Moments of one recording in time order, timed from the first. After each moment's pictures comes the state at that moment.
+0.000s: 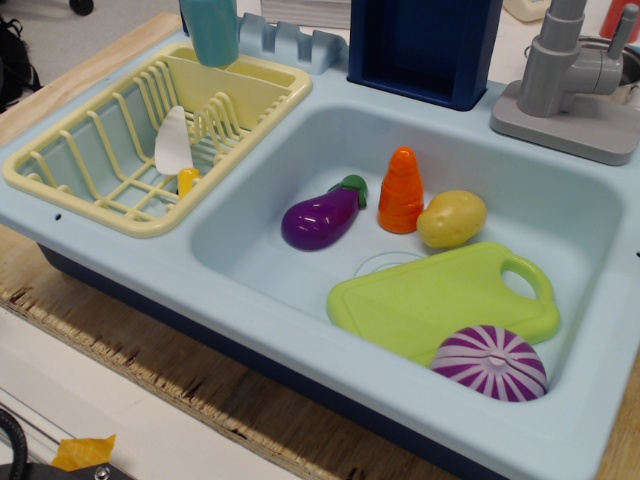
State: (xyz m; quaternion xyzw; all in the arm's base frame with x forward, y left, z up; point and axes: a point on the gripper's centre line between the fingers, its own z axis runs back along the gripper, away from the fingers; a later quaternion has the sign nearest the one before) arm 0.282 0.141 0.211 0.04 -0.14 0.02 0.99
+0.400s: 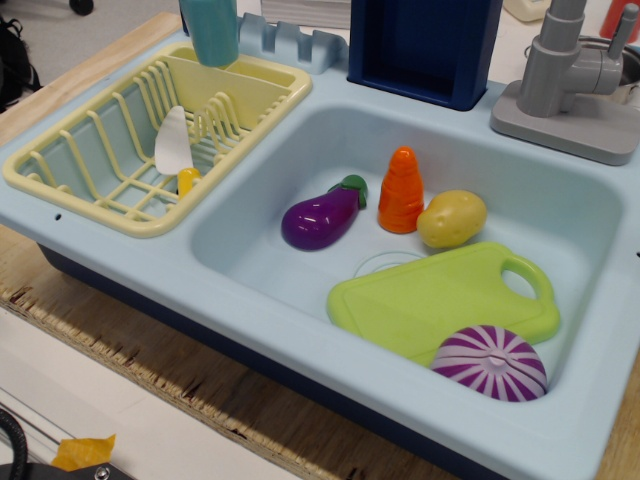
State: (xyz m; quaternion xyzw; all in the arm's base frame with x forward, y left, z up) arm 0.286 0.141 0.203 0.03 -0.13 0.01 0.99
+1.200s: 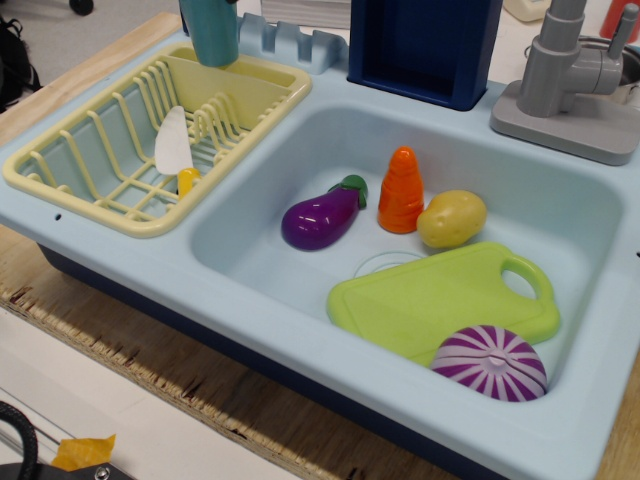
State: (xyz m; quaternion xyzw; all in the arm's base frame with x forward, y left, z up) arm 0.329 0.119 0.191 0.03 -0.20 -0.09 0.97
